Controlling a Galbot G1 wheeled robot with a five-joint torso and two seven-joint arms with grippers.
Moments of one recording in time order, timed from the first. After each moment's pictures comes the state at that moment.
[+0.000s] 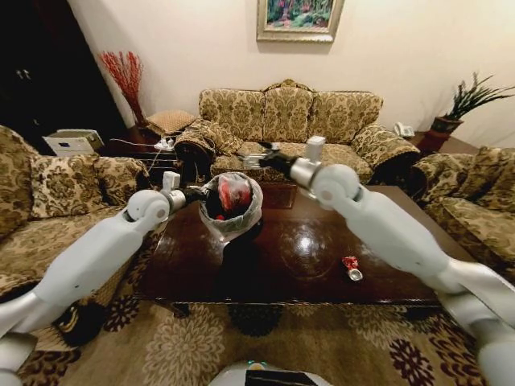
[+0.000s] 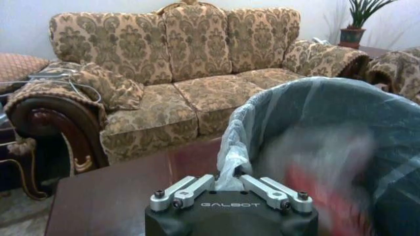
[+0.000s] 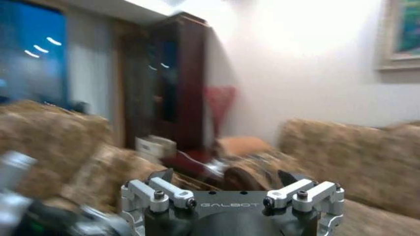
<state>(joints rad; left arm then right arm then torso) 0.50 -0.61 -0.01 -1.79 -1.08 0.59 -0.10 -0.18 0.79 -0.21 1.89 1.12 -0.42 0.09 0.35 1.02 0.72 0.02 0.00</state>
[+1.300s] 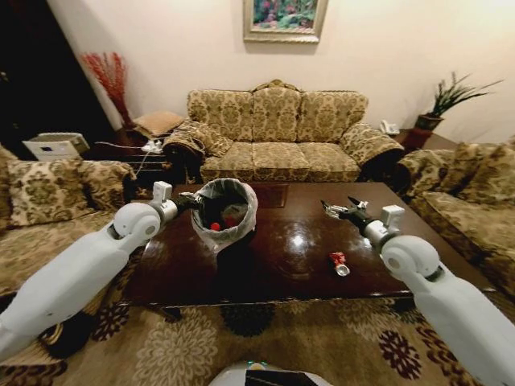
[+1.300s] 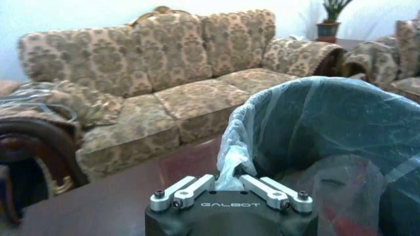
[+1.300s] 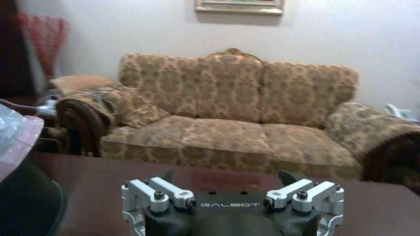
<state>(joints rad) 0.65 -0.55 -0.10 -1.92 -1.04 0.58 -0.14 -1.06 0.72 0.47 2.02 0.86 -0.43 0.17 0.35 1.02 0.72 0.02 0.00</state>
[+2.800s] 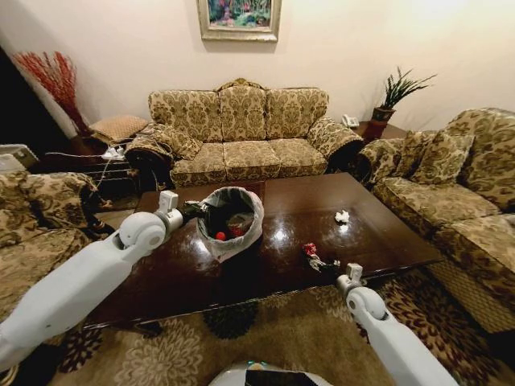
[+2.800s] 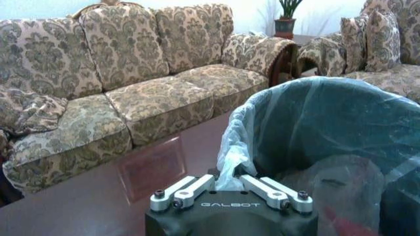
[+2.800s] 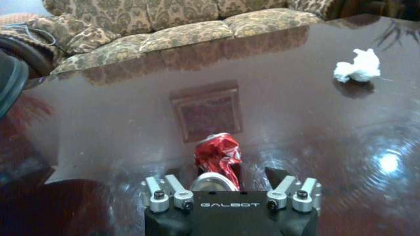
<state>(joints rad) 0.70 -0.55 -0.09 -1.98 -1.05 0.57 -0.17 -1.15 1.01 0.30 1.57 0.70 -0.25 0.02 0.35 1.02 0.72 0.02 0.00</state>
